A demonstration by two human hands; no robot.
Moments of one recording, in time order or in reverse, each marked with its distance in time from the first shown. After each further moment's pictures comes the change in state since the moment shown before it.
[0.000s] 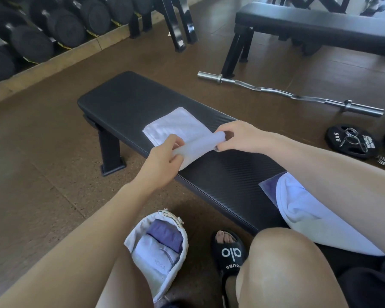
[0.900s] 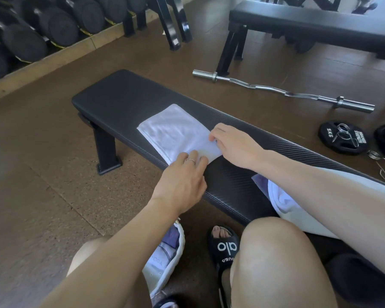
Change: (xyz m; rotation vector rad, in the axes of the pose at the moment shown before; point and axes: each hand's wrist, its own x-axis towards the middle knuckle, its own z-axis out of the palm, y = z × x) left_hand -0.038 0.026 0.050 0.794 0.064 0.469; right_hand -0.025 0.016 0.037 -0.457 0.304 -0.288
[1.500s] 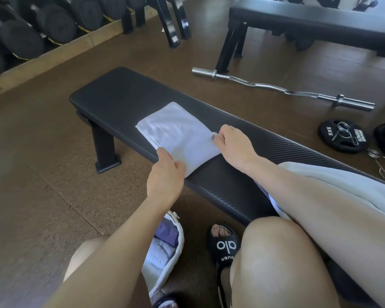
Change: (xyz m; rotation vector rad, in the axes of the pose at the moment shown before) left_hand 0.004 -0.008 0.004 -0.768 -0.026 -0.856; right_hand 0.001 -0.007 0.017 0.165 0.101 0.374
